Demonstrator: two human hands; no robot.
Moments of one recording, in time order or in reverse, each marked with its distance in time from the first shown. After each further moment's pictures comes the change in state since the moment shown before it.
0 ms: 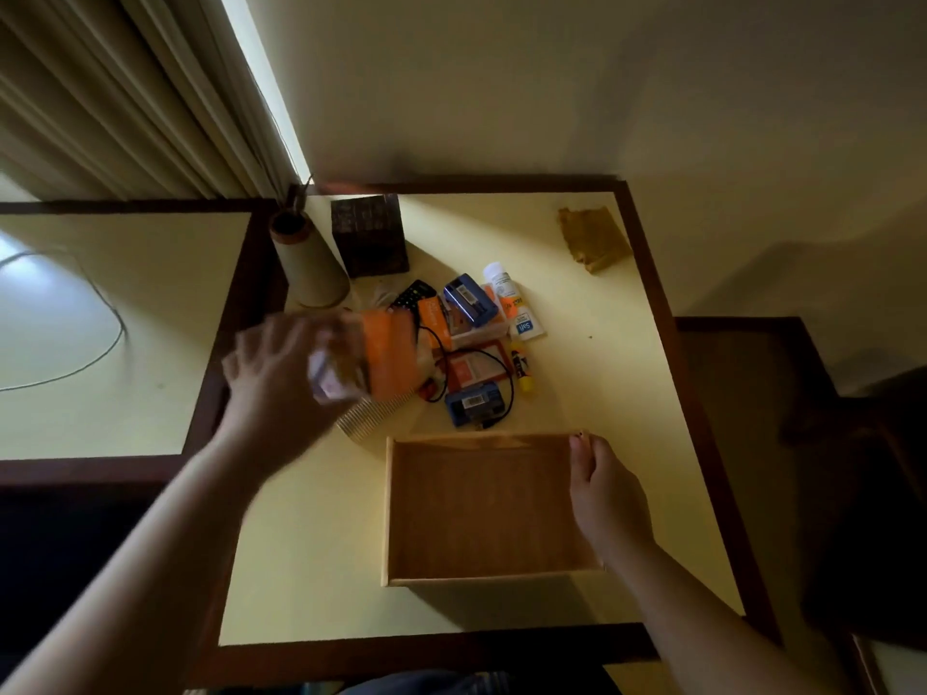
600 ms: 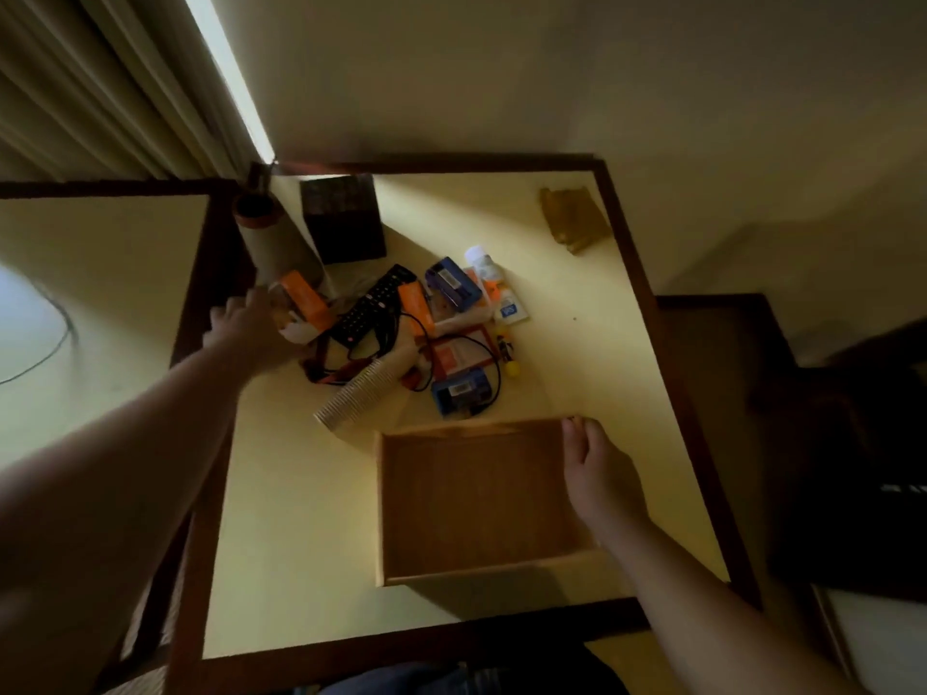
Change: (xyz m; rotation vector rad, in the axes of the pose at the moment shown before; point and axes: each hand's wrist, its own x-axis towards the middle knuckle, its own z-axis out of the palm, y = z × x) left_hand 0.120 -0.122 0.087 0.231 -0.431 -0.337; right_hand -0.002 -0.004 -0.001 -0.065 -0.022 0.097
